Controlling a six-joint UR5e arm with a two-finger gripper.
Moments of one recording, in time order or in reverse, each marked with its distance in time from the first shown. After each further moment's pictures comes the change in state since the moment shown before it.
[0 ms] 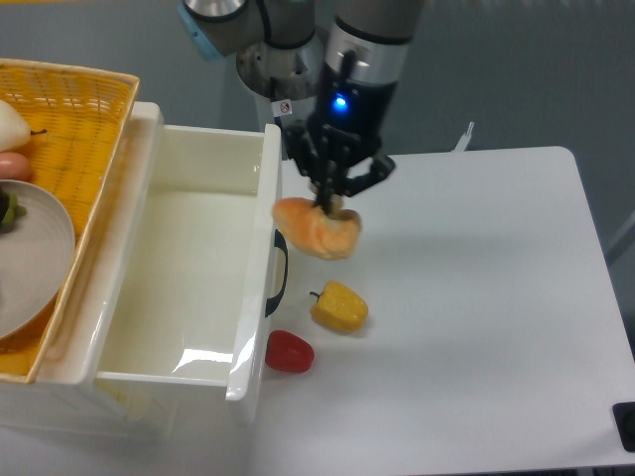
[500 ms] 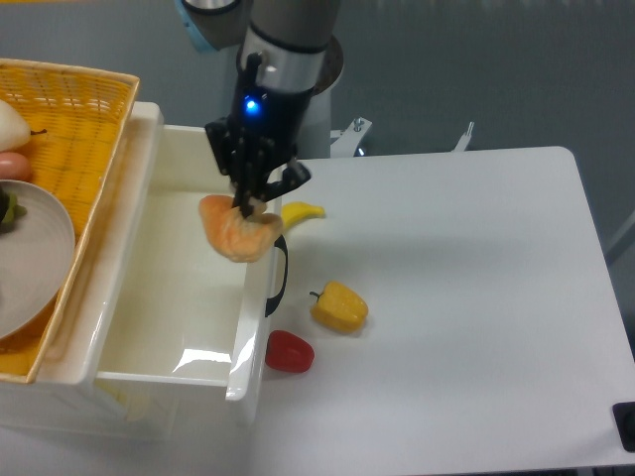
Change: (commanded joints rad) arm -0.117 -0.072 -0.002 0.009 0.003 0.012
